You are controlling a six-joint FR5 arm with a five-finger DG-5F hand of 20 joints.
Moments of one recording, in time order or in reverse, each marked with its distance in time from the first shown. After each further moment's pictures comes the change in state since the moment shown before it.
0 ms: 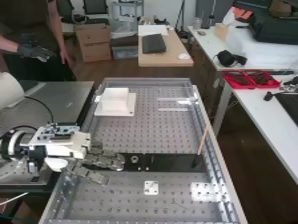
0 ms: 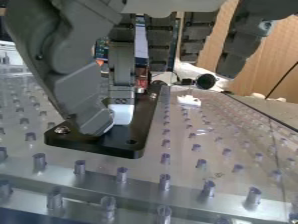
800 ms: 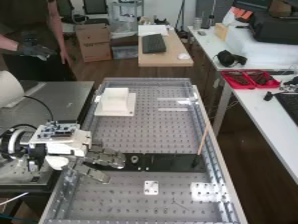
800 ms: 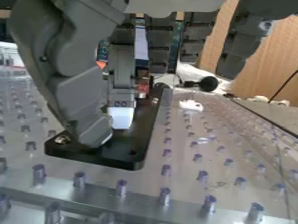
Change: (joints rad) arm -0.001 0.008 0.011 -0.016 -0.015 -0.006
